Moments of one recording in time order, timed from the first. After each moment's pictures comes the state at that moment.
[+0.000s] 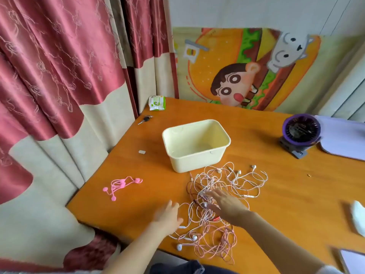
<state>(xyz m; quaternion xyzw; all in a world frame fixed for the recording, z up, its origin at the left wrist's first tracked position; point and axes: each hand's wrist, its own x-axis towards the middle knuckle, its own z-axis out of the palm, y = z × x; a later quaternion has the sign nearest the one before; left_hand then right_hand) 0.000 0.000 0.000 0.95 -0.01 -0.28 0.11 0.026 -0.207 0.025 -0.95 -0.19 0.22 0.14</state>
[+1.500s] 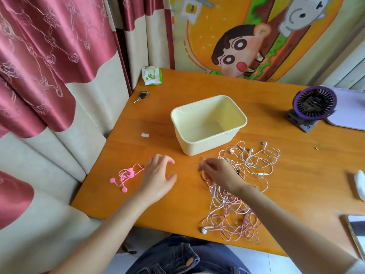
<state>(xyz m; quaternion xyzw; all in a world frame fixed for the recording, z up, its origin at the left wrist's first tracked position) 0.053 0.104 0.055 0.94 -0.11 -0.05 0.31 0.054 -0.101 0.085 -0.85 0.01 0.17 0.50</state>
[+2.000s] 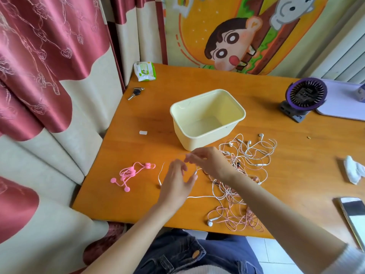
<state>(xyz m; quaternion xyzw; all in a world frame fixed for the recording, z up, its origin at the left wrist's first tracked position) 0.030 0.073 0.048 0.89 -0.05 -0.05 0.44 0.062 -0.057 0.097 -0.88 -0.01 0.13 0.46</state>
